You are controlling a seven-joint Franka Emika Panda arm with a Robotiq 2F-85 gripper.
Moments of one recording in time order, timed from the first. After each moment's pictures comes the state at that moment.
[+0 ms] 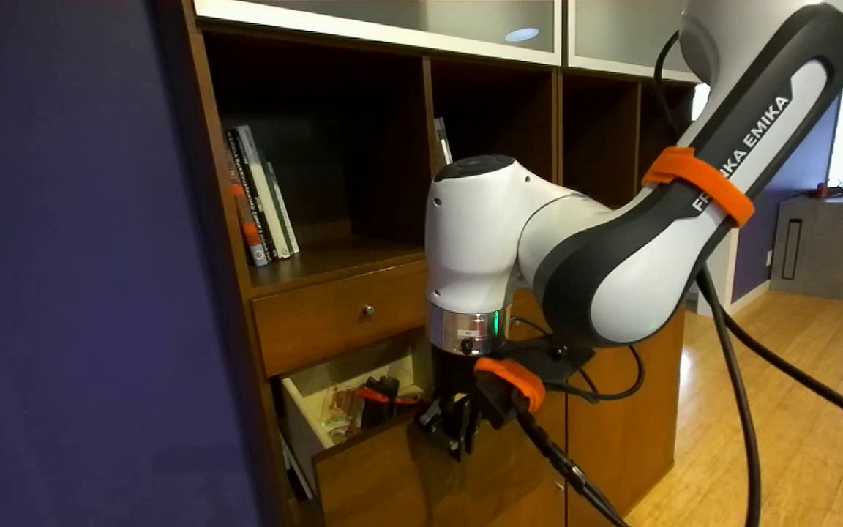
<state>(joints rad) 0.63 0.11 0.26 -2.31 -0.38 2.53 0.95</state>
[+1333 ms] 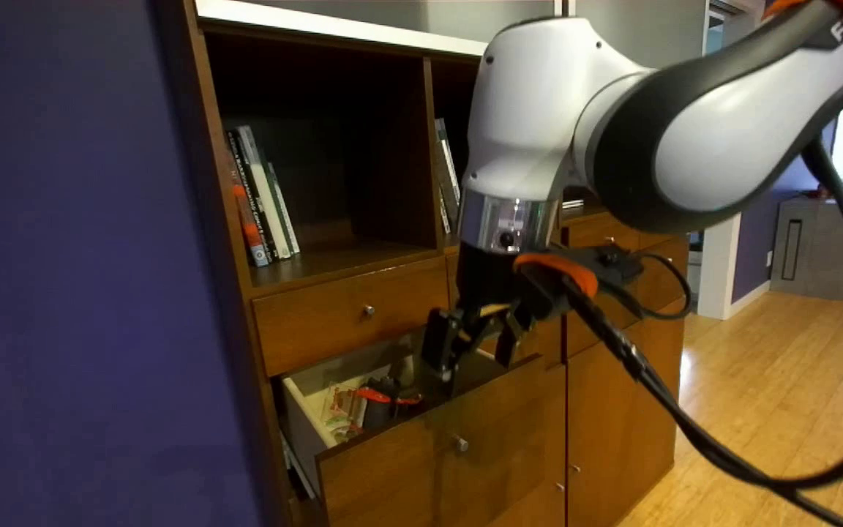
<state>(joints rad) 0.51 -0.21 0.41 -2.39 -0.13 2.42 0.77</state>
